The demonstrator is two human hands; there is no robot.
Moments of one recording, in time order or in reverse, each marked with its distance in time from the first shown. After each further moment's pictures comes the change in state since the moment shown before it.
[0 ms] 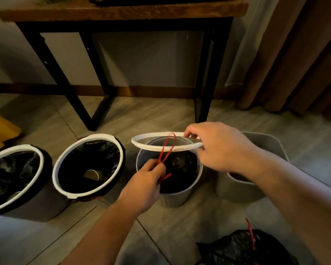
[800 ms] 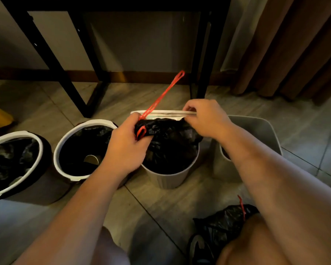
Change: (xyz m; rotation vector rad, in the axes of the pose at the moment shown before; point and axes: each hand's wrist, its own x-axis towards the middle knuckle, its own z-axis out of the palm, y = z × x) left_hand 0.006 0.019 -0.078 -0.465 0.337 -0.158; right_hand 0.044 0.025 0.042 0.243 0.139 0.248
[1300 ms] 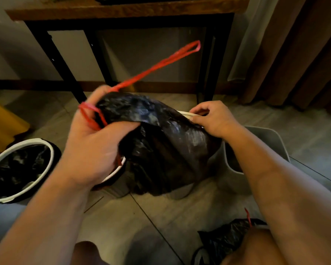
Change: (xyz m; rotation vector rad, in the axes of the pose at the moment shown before) left_hand -0.015 0.096 -0.060 -0.779 -0.091 0.159; right_hand 0.019 0.012 -0.017 0.362 0.012 0.106
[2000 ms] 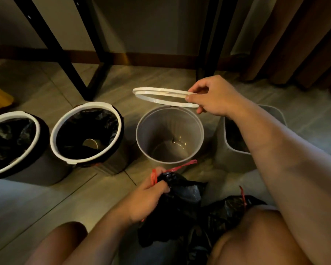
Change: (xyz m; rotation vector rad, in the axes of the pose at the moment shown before) left_hand -0.124 -0.182 -0.001 0.145 -0.144 -0.788; right_hand -0.009 0.000 0.008 -0.041 -0.133 0.011
